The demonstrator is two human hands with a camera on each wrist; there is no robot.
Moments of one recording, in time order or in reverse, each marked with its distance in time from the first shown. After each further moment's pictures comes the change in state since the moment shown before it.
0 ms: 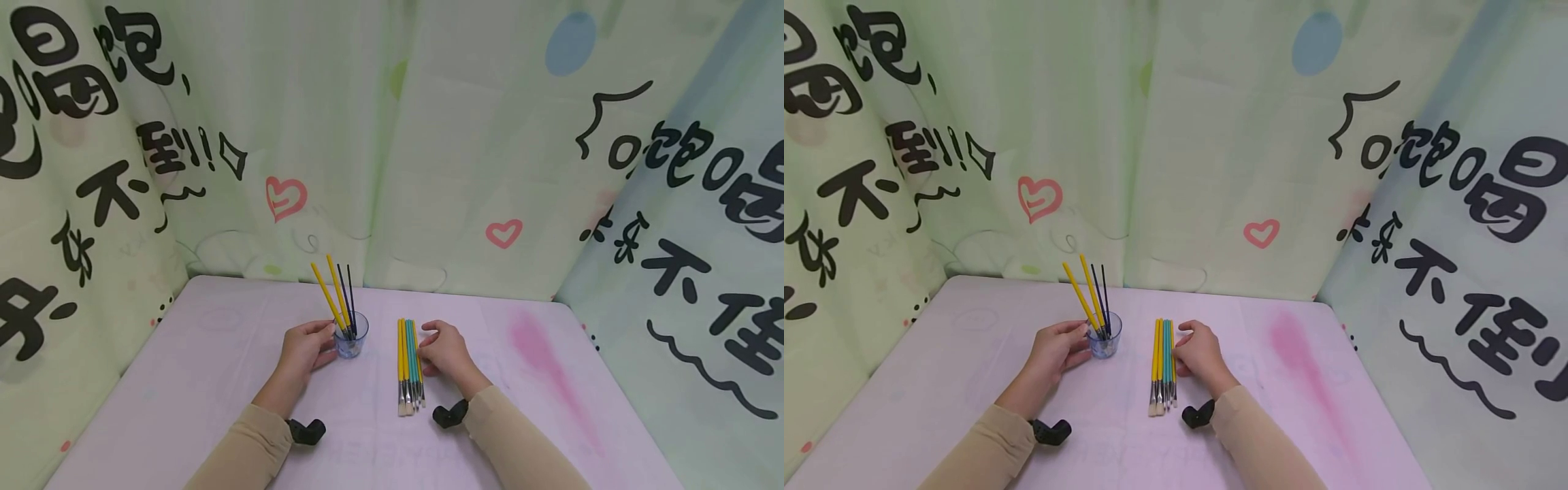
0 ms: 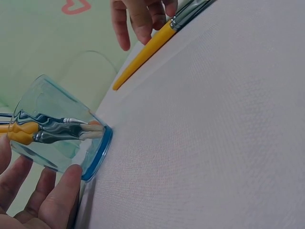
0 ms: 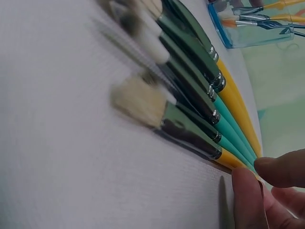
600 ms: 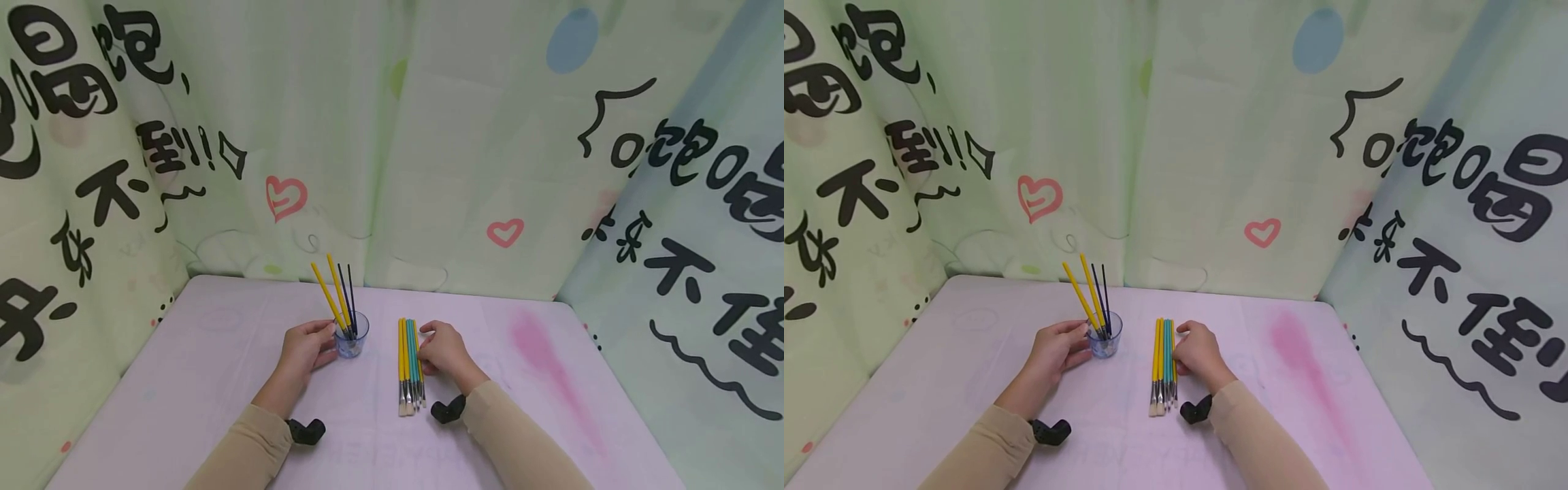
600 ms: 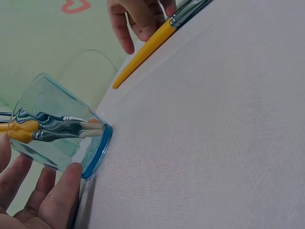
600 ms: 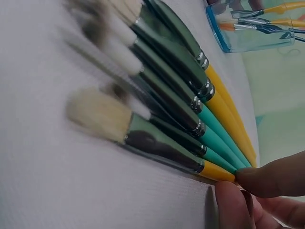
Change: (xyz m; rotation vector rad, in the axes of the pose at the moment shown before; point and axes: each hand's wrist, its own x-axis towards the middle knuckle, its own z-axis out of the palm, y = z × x) left_hand 0.002 0.000 -0.001 0.001 0.003 -0.012; right_hand 0.000 -0.008 0.000 -0.079 -0.038 -0.008
